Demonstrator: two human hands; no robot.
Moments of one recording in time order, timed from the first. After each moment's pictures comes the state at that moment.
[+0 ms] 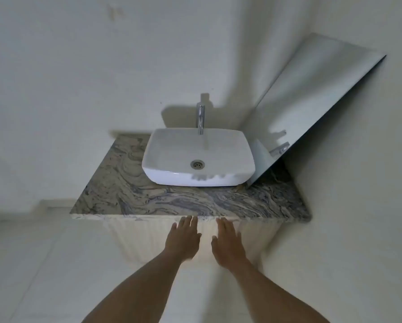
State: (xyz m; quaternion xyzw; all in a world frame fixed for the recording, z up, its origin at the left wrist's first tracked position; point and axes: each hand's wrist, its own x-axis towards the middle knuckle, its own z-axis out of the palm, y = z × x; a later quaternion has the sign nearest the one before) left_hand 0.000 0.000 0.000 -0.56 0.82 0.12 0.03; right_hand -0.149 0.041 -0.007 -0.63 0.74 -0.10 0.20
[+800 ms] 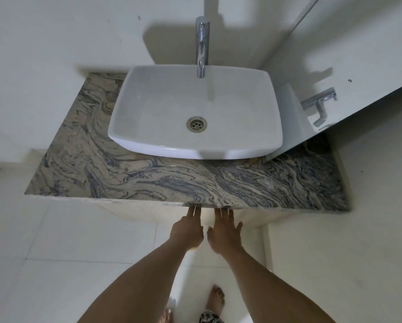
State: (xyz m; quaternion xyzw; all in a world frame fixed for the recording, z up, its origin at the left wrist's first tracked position) left_hand -0.052 -0.085 -0.121 -0.60 0.72 0.30 0.15; right_hand -0.177 -0.054 -0.139 -0.59 0.74 0.03 0.32
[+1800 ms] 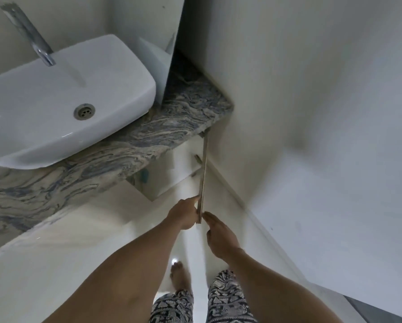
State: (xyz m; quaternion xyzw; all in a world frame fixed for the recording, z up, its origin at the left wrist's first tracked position) left_hand -0.105 0.047 -0.104 -0.36 0.82 0.37 0.24; right_hand -0.160 0.202 -0.128 -0.36 0.84 -0.16 0.38
